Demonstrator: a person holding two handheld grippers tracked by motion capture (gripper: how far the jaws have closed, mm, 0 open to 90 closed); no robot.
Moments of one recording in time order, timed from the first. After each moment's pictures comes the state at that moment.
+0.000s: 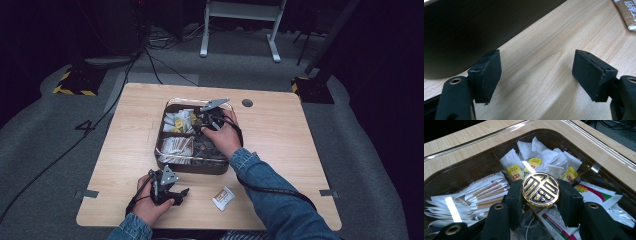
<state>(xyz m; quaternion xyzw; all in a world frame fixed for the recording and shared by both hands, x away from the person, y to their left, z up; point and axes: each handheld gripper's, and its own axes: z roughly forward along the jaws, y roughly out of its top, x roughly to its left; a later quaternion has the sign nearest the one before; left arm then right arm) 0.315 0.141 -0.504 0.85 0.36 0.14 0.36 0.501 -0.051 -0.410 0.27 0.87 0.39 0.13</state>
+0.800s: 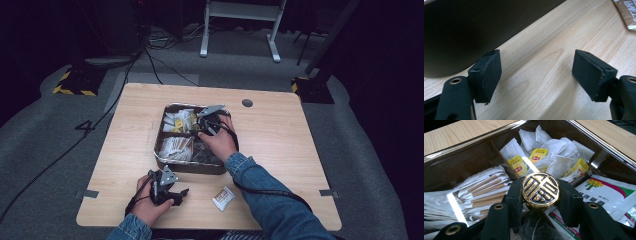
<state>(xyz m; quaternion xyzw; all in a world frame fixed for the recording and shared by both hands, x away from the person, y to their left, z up) 0.314 0.142 -0.504 0.85 0.37 0.13 0.36 0.500 -0.044 -0.433 0.28 0.87 0.39 0.12</state>
